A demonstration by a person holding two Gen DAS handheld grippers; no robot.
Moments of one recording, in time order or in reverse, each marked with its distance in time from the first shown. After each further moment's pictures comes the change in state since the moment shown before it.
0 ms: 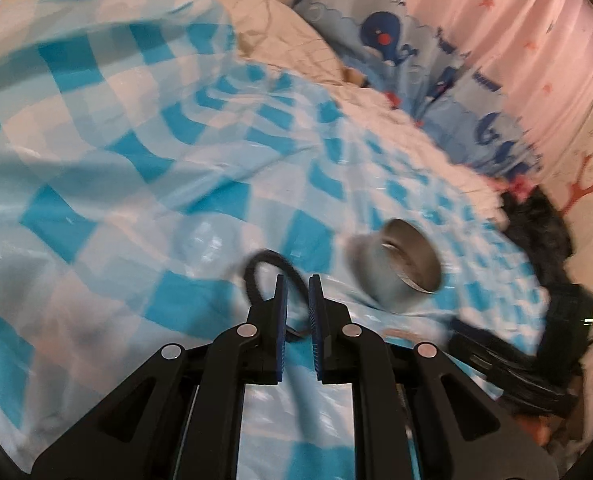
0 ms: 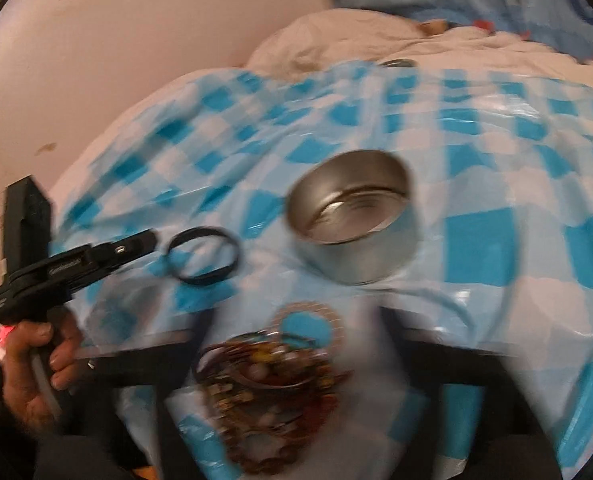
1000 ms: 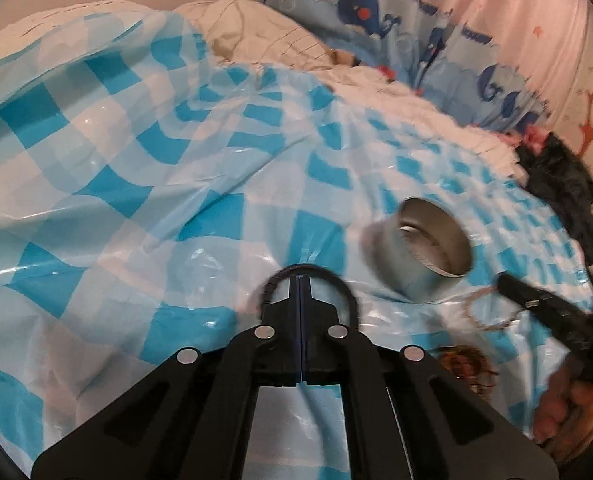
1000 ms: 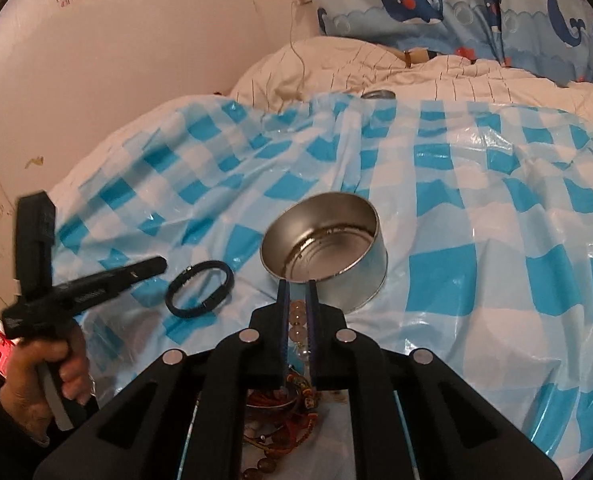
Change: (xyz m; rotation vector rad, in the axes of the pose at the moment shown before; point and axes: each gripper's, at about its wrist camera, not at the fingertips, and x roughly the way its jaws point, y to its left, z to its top) left arm 0.023 -0.021 0.005 0.170 0.032 0.090; right arm -0.016 -0.004 0.012 -0.022 -0.070 -0.039
